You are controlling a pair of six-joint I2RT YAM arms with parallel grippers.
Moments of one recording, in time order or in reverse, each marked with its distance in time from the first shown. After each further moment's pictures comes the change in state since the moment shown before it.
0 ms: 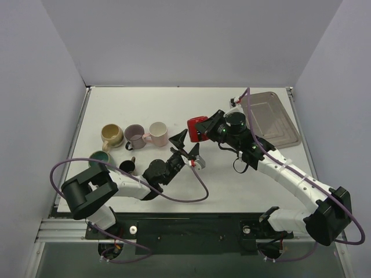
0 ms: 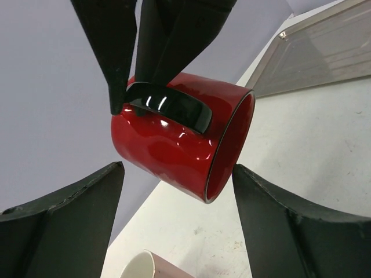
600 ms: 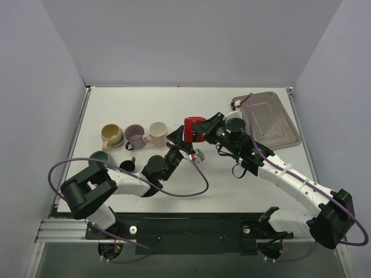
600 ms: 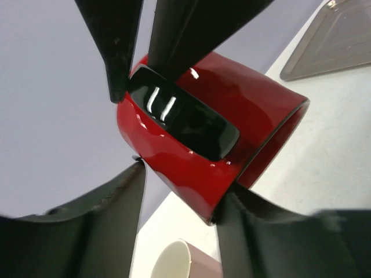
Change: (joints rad) left arm 0.049 0.007 0.035 -0.006 -0.058 0.085; right arm 0.064 -0.044 -0.062 0.101 0.040 0.070
